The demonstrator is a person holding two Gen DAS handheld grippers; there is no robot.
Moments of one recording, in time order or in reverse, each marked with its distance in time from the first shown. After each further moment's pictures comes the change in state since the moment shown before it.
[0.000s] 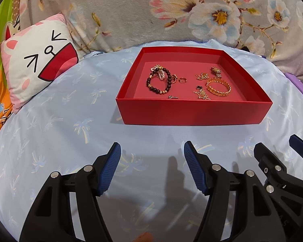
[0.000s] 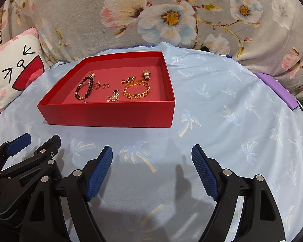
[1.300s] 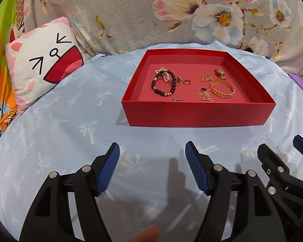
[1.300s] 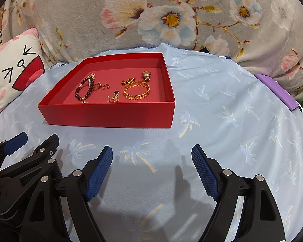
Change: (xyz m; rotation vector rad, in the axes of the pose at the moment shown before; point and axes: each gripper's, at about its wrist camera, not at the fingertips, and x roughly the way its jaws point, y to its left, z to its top) left arm -0.003 -0.002 0.001 0.003 -0.015 0.045; right arm -0.001 0.000 -0.001 -0.003 -0.003 0.000
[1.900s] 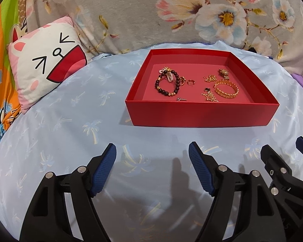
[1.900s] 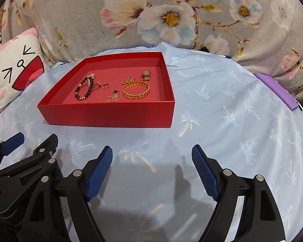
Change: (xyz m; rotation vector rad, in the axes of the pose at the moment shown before) left arm 0.001 0.000 0.000 -0.005 0.001 0.026; right arm 0.000 -0.001 0.000 0.002 0.000 -0.006
